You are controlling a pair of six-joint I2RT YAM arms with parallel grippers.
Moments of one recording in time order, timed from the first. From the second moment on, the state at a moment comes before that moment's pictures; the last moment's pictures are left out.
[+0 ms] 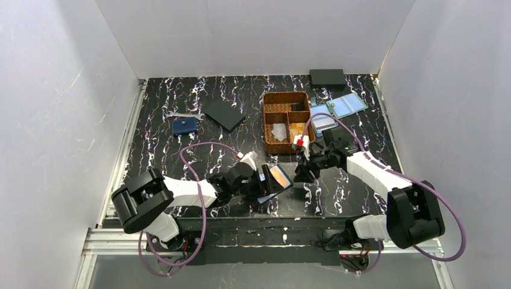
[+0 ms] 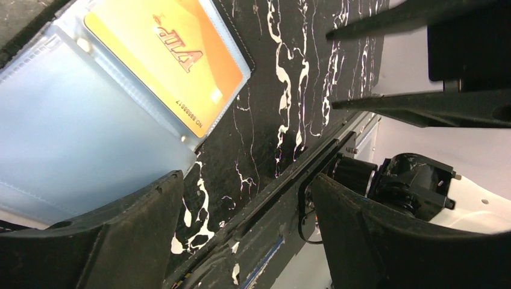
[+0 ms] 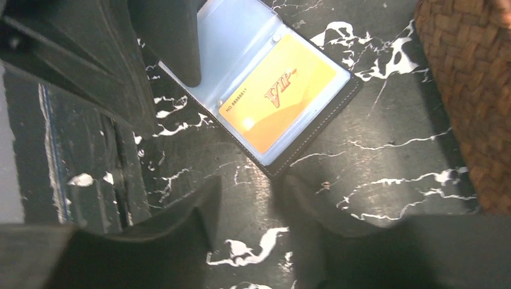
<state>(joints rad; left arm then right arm) -1.00 1.49 0.51 0.42 0.09 -1.14 0.34 1.29 0.72 -0.51 -0.88 -0.68</state>
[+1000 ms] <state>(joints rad) -1.00 1.50 0.51 0.42 -0.13 -1.22 0.41 1.49 0.71 -0.07 -0.83 0.06</state>
